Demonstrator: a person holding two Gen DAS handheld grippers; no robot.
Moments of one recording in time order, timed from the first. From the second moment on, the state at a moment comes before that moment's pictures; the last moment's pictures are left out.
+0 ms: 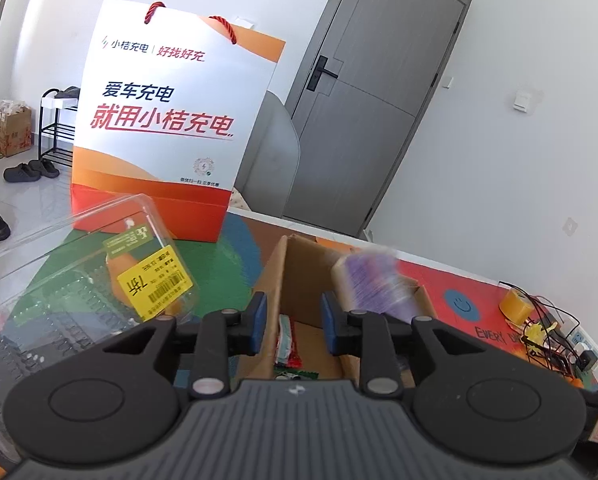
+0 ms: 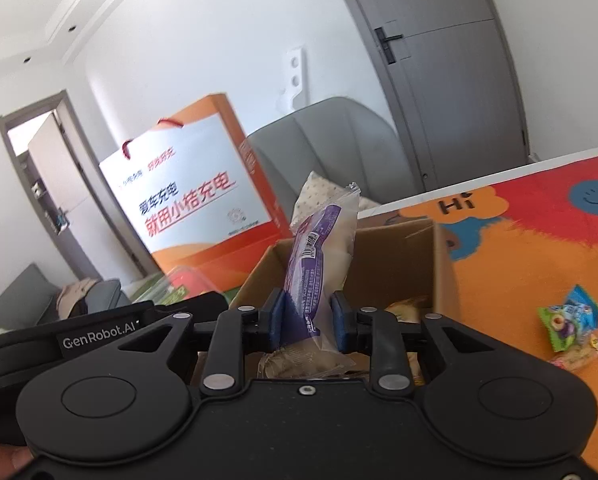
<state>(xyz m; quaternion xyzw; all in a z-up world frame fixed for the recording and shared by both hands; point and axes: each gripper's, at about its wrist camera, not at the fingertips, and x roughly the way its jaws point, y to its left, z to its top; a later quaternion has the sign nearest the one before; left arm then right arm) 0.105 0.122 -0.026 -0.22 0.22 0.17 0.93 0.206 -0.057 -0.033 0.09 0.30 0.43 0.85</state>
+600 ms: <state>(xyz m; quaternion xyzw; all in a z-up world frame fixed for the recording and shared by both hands) 0.106 0.093 -0.028 -0.20 0.22 0.15 0.94 0.197 -0.118 -0.033 0.11 0.29 0.37 0.87</state>
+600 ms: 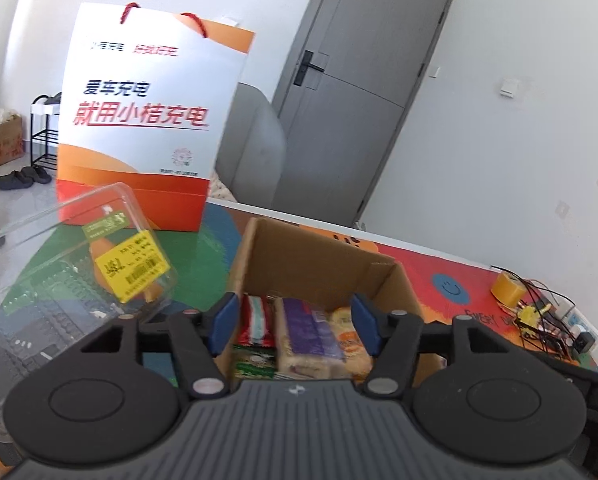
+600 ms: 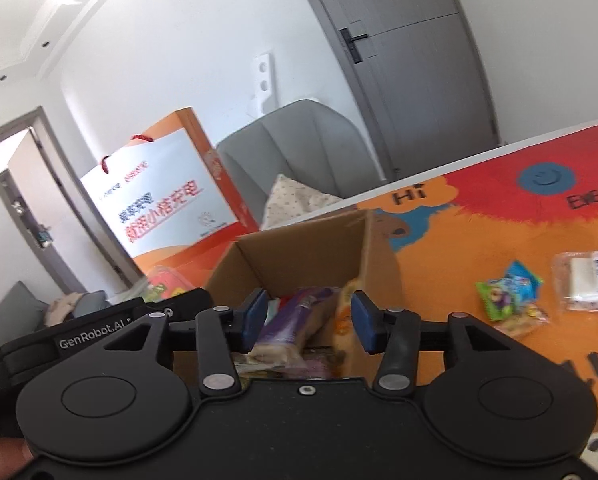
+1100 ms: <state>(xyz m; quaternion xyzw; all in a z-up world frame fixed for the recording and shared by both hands) 0.117 0.049 -0.025 -0.18 0.25 0.13 0.94 0.200 -0.178 -0.040 0.14 0.30 0.33 0.88</state>
